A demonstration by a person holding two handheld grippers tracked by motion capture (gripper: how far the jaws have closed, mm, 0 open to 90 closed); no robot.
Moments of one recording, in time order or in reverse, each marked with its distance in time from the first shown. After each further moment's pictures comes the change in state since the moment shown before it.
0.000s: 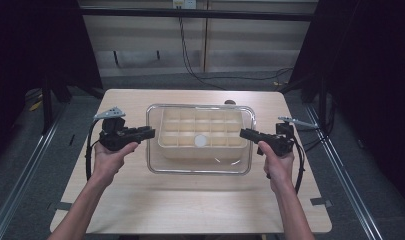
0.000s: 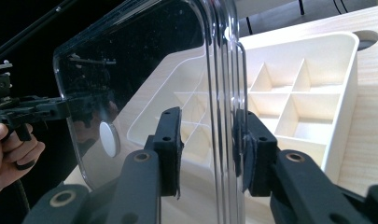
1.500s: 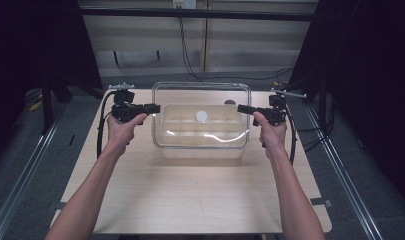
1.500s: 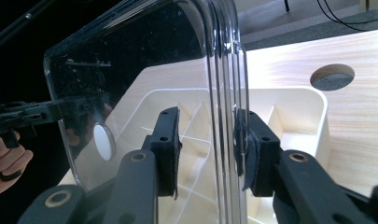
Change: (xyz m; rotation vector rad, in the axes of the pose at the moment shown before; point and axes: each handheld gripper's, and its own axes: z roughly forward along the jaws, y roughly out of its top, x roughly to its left) left arm 0.050 0.046 0.053 0.010 0.055 -0.089; right arm -0.041 0.063 0.054 0.033 -0.046 0.027
